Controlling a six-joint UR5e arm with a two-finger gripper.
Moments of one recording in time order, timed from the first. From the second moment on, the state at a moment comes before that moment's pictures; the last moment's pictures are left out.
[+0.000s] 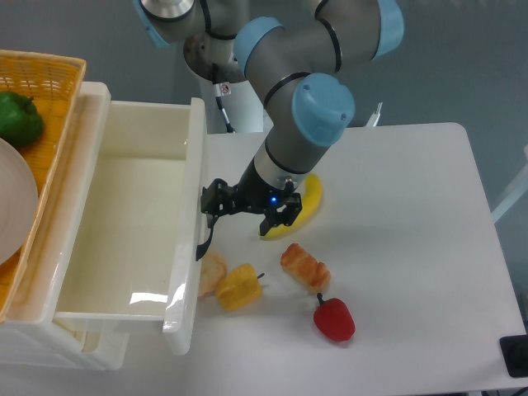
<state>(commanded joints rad) 2.51 -1.85 -1.52 -1.40 1.16 0.42</state>
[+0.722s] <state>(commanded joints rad) 2.55 -1.86 -1.50 -1.38 1.40 0.77</state>
